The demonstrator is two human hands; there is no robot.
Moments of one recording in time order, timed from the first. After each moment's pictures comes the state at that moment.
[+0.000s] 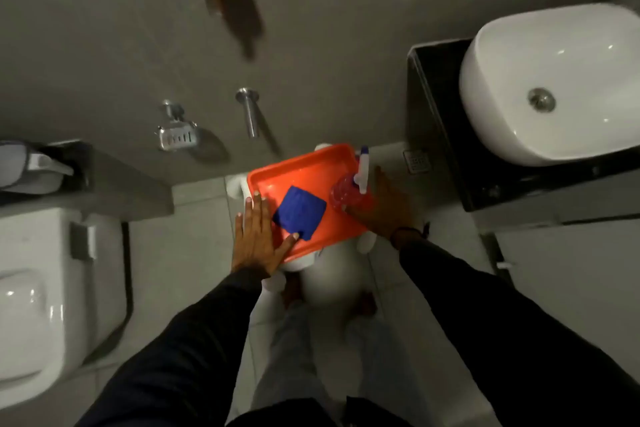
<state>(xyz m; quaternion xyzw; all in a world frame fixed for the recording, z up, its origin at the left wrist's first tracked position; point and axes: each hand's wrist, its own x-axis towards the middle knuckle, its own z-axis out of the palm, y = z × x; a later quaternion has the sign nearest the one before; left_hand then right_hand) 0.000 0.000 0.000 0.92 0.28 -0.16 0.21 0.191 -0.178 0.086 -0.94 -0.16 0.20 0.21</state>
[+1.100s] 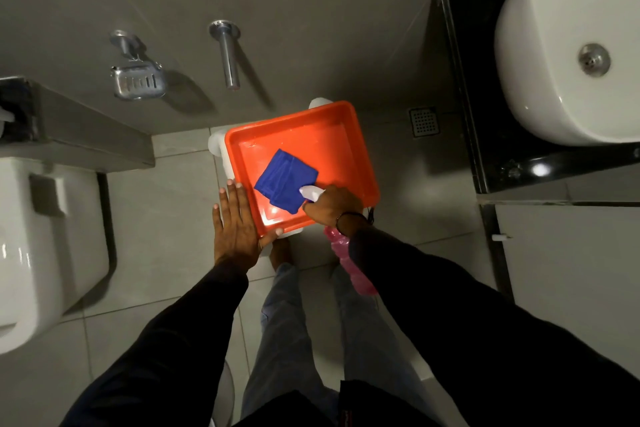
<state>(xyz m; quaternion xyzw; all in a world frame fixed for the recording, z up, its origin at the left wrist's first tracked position) -0.016 -0.019 -0.061 0.90 0.32 -0.21 0.20 0.164 -0.138 -0.011 -0.87 -0.13 0.46 0.11</state>
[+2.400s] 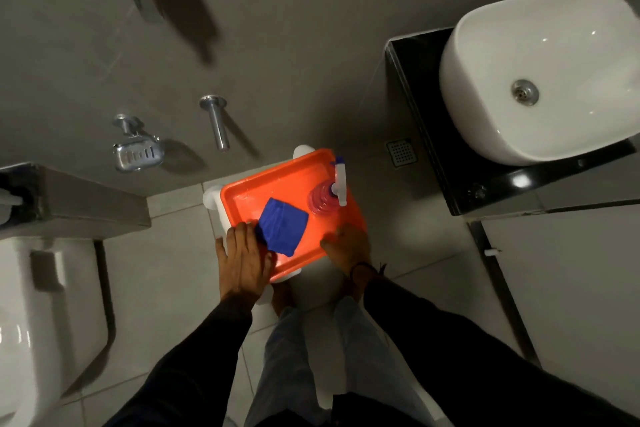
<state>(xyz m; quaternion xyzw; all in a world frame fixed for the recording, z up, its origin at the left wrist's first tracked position) 0.026 -0.008 -0.020 0.93 0.29 -0.18 0.15 0.163 -0.172 0.014 -0.90 0.01 0.36 0.23</state>
